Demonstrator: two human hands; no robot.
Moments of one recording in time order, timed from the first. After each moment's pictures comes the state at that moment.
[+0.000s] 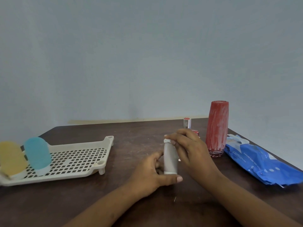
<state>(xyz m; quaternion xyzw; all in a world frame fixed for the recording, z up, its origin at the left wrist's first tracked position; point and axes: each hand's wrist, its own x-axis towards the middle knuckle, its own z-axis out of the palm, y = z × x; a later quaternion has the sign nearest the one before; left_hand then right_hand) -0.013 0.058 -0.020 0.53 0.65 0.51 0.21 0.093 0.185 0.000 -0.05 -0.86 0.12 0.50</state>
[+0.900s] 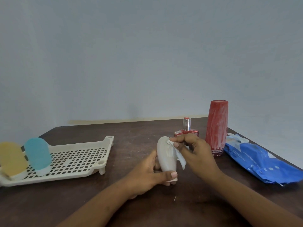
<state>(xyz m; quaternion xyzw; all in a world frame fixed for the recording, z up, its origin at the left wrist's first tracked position) -0.018 0.053 -0.015 0.51 0.58 0.53 0.36 0.095 0.192 -0.008 -0.10 -0.80 0.35 0.47</state>
